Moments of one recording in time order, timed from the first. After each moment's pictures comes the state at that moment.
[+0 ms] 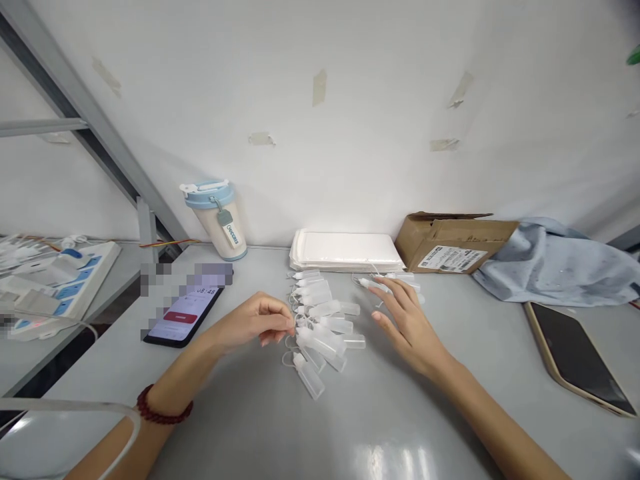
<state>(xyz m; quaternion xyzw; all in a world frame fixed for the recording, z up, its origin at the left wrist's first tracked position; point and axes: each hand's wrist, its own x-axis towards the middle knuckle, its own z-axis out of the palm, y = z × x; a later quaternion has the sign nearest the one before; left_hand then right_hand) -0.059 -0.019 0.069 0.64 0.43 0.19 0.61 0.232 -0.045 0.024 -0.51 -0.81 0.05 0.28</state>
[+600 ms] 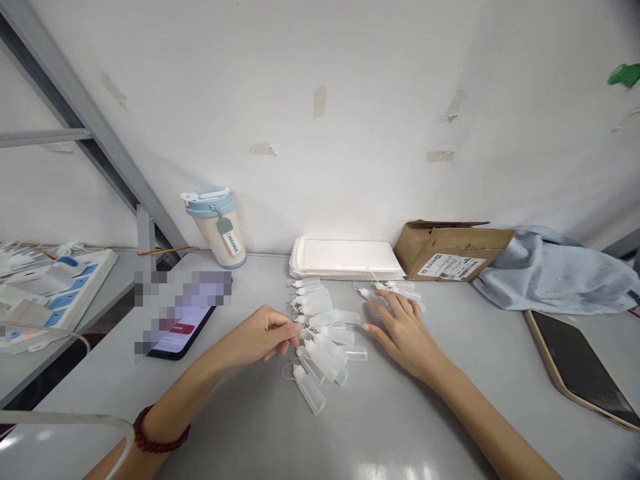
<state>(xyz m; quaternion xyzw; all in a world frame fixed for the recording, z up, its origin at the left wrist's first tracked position) -0.050 -0.024 0.063 0.67 0.49 0.15 0.54 0.233 -0.036 0.012 -0.55 -0.82 -0.05 0.17</state>
